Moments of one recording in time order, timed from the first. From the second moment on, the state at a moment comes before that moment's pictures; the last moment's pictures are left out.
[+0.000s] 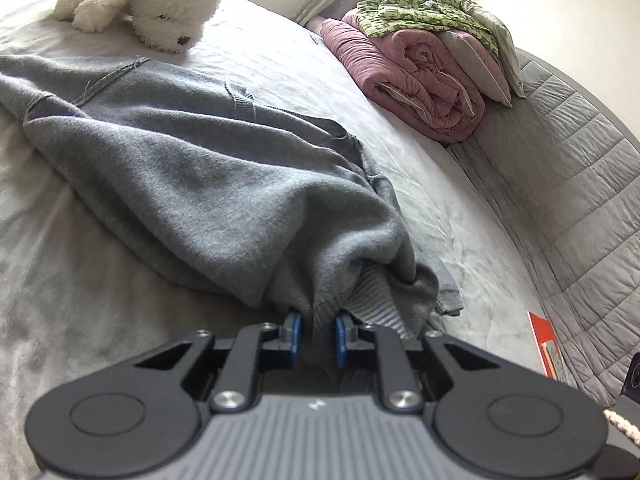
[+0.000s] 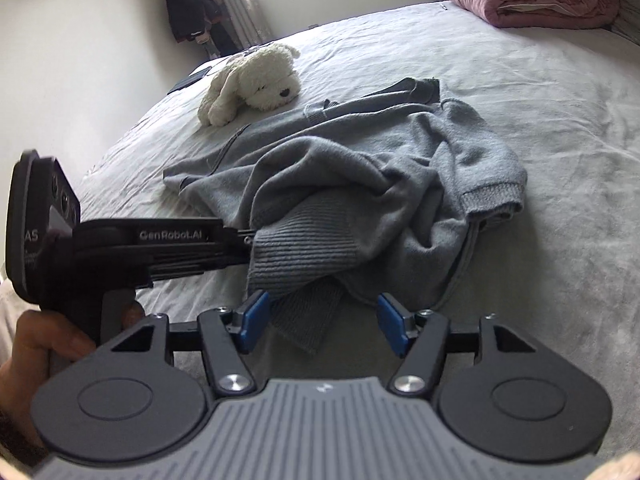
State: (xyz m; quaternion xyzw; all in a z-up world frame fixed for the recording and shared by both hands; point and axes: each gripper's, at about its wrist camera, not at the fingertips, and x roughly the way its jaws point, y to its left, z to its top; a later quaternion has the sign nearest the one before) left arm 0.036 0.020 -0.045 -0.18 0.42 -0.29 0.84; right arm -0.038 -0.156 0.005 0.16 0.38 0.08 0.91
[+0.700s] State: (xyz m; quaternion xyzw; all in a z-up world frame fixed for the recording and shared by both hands) left arm 0.030 0.060 -0.012 -0.19 0.41 -0.28 0.85; right arm -0.026 -0.135 -0.007 0.04 0.36 0.01 0.93
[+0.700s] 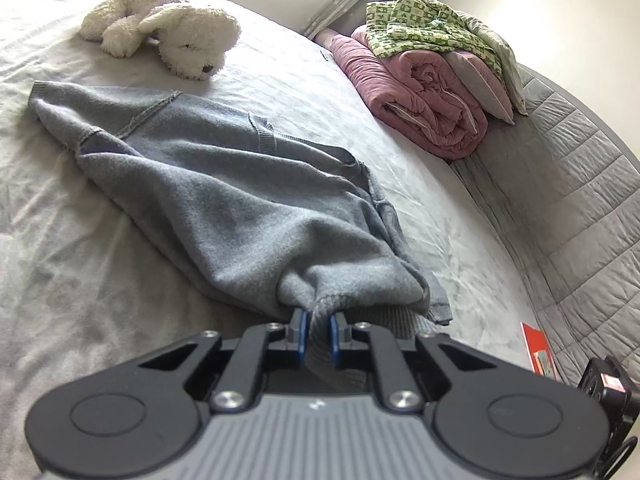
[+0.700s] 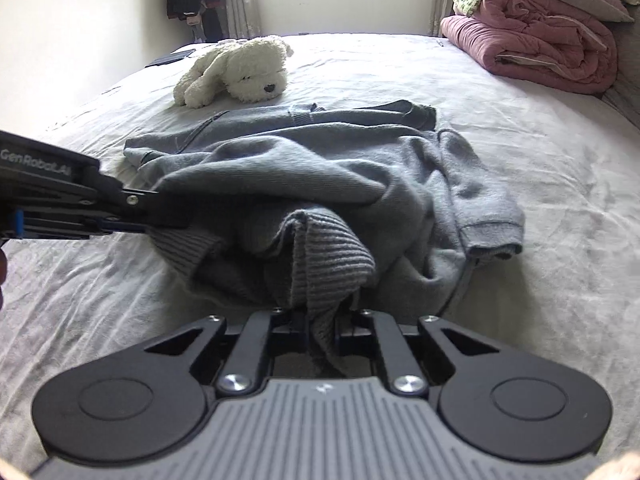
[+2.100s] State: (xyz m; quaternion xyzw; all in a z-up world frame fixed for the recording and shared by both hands) left arm -0.004 0.061 -0.047 -0.05 0.50 -0.29 0.81; right arm -0.085 -0.252 0.007 0.07 0.39 -0.10 0.91
